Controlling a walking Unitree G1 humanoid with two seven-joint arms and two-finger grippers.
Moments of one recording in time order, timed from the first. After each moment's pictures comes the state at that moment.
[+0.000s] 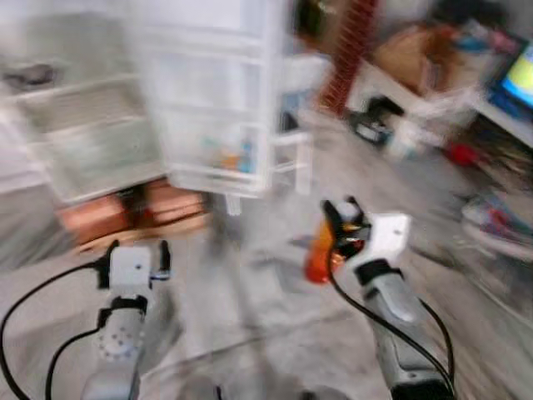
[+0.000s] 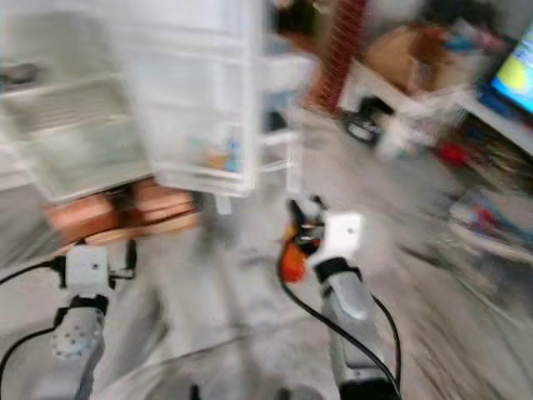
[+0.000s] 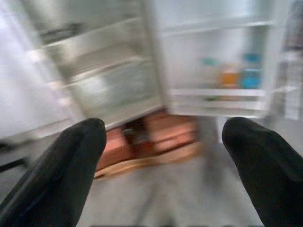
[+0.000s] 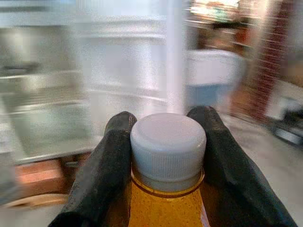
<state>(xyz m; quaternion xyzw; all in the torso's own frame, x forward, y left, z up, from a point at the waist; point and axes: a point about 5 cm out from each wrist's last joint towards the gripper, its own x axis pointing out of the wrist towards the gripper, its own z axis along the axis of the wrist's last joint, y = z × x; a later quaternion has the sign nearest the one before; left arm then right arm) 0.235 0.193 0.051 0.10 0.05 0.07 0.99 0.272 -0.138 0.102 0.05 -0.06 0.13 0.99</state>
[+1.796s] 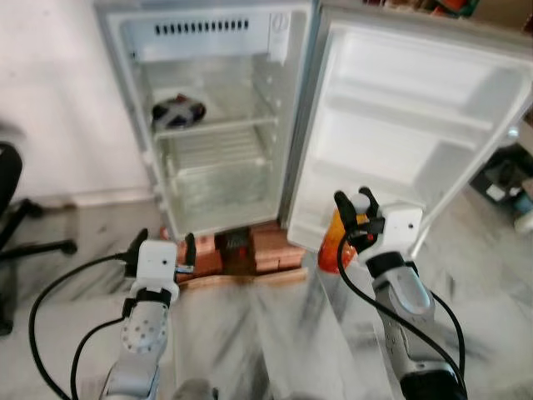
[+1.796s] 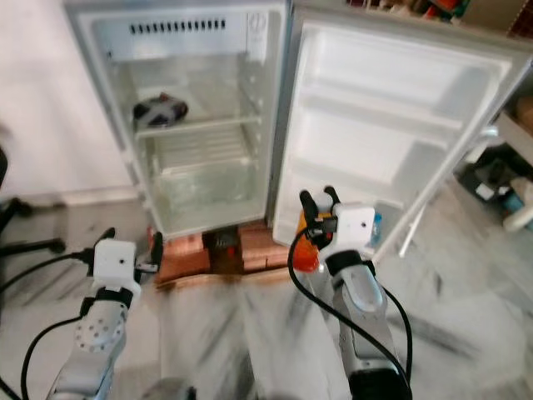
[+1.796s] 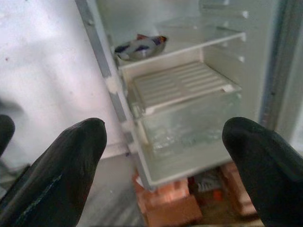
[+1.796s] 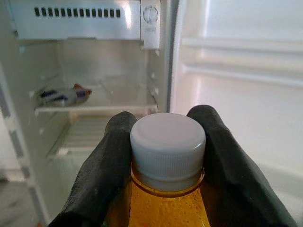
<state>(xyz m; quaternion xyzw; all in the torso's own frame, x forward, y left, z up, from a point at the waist) 0.246 0.169 0.055 0.10 0.02 0.03 0.99 0.278 -0.150 0.107 0.03 -0.08 0.11 0.99</state>
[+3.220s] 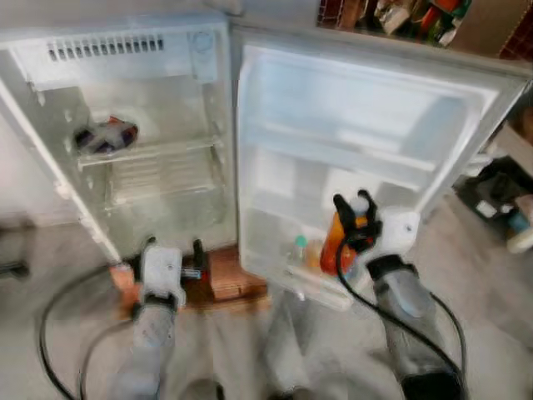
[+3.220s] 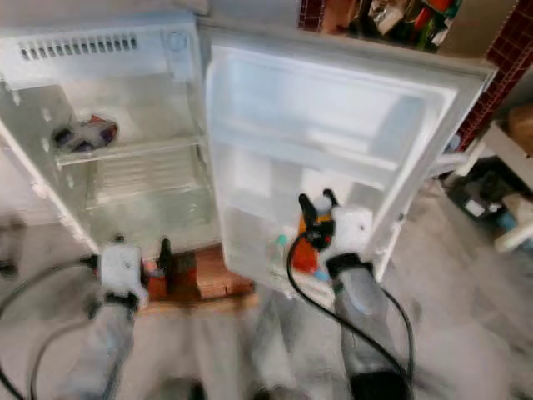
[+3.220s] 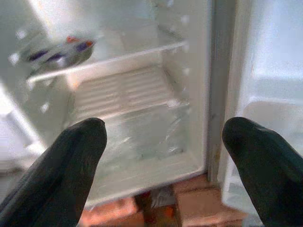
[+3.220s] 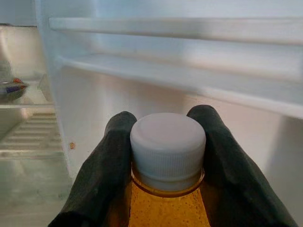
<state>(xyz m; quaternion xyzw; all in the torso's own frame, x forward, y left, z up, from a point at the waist) 0.241 0.169 0.050 0.08 0.04 0.04 1.00 0.278 -0.143 0.102 0.02 -0.08 0.13 0.99</state>
